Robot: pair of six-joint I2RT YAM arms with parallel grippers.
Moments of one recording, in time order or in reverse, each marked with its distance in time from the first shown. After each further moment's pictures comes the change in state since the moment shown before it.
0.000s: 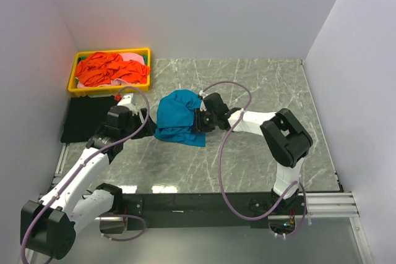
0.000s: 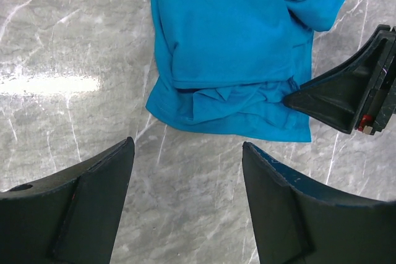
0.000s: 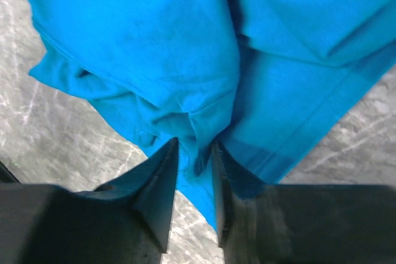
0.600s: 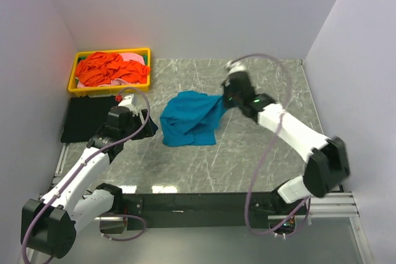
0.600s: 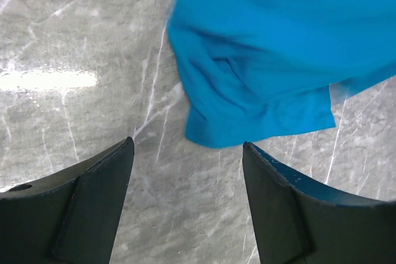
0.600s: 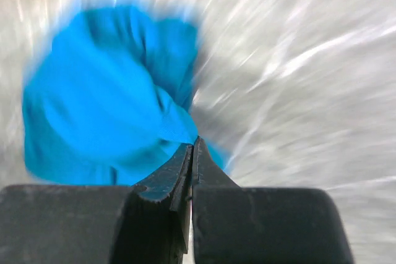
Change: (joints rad) left arm 0.008 0.008 -0.011 0.006 0.021 0.001; right arm -0.092 -0.363 0.100 -0.307 0.441 -0.218
